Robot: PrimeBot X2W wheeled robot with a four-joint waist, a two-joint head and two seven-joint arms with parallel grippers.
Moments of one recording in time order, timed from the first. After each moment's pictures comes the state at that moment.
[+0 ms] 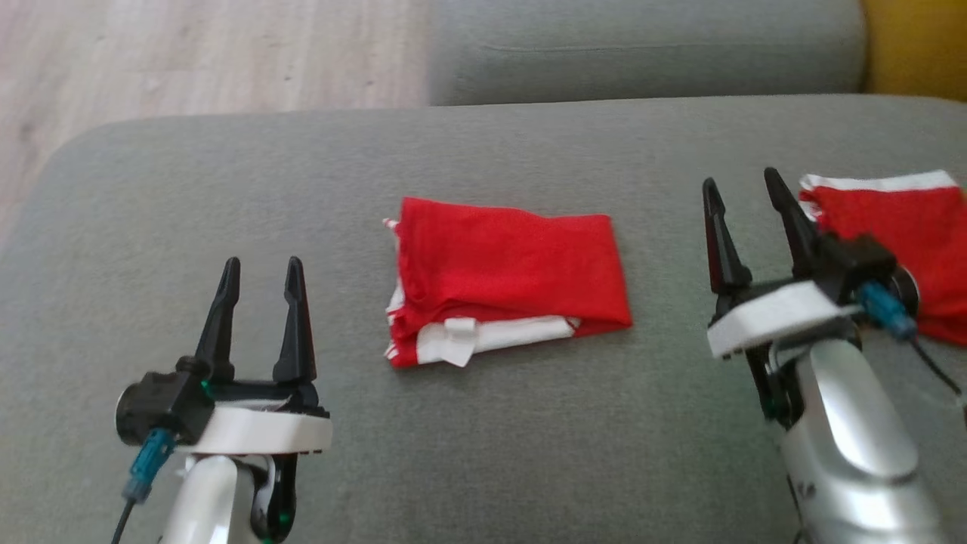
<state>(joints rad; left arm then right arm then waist) -0.16 0.05 -0.09 0.21 -0.24 -0.11 -0.25 -0.41 -0.08 0.10 0.52 0.10 0.13 -0.25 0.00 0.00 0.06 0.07</state>
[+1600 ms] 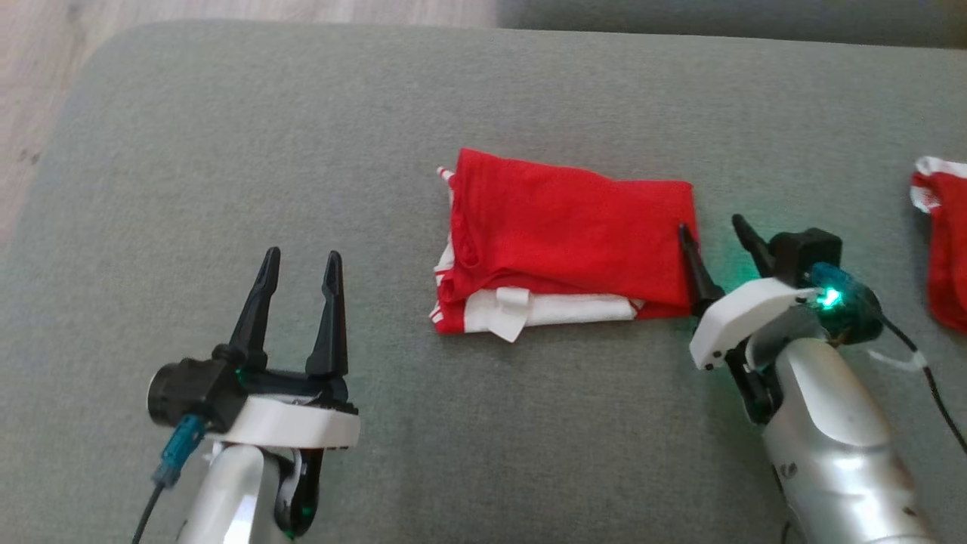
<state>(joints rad) -0.18 0.05 -0.17 0.23 -0.24 -0.12 -0.25 -0.50 -0.05 0.08 0.79 0.08 0.13 -0.12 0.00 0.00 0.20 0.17</state>
